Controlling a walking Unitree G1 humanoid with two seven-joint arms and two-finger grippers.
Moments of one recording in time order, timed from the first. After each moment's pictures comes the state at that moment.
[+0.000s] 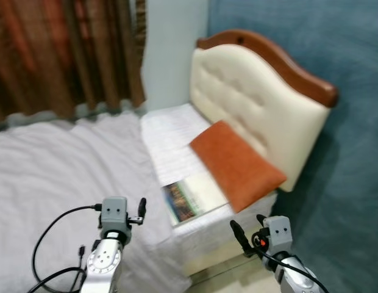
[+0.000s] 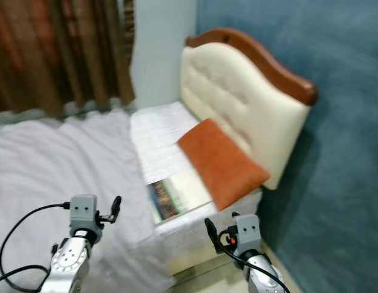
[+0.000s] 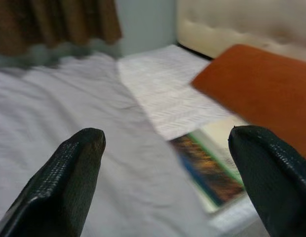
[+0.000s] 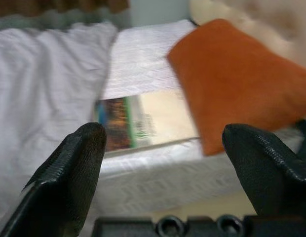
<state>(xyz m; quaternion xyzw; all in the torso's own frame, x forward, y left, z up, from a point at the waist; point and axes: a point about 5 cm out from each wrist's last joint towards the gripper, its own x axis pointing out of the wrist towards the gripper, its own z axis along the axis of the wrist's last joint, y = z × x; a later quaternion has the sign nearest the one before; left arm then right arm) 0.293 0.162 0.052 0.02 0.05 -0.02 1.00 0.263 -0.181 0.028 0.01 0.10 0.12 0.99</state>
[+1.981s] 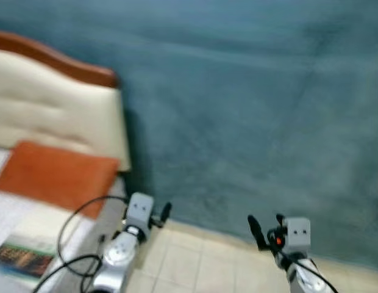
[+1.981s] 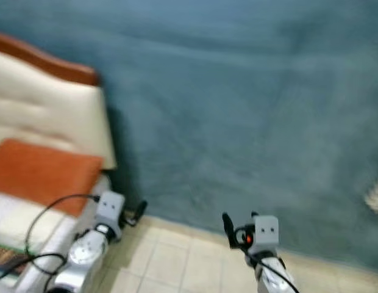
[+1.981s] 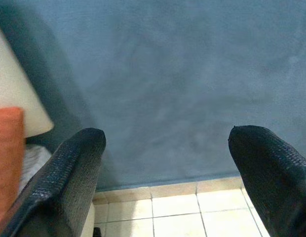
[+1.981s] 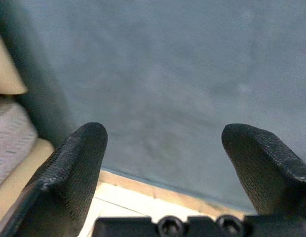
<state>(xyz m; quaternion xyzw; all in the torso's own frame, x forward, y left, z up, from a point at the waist) 0.305 0.139 0.048 0.07 0.07 -0.14 0.99 0.261 -0.200 0.033 0.03 0.07 0.04 1.00</state>
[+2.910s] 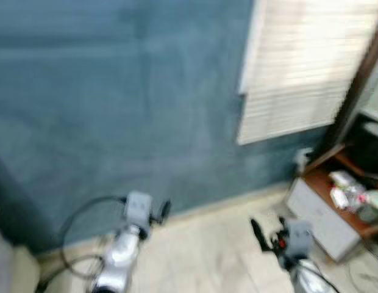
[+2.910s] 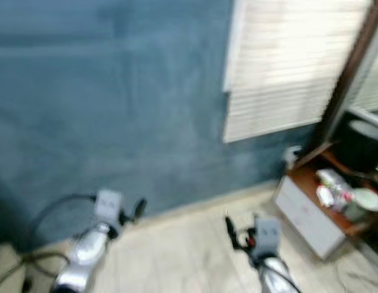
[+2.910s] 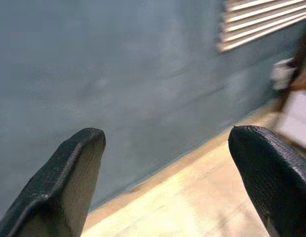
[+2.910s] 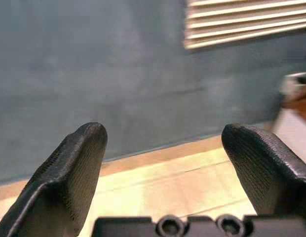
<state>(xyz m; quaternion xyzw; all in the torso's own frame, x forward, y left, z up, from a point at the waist) 0.306 0.132 0.046 0.03 0.07 -0.12 0.99 0.258 -0.207 0.030 0.02 0.08 0.05 1.00</state>
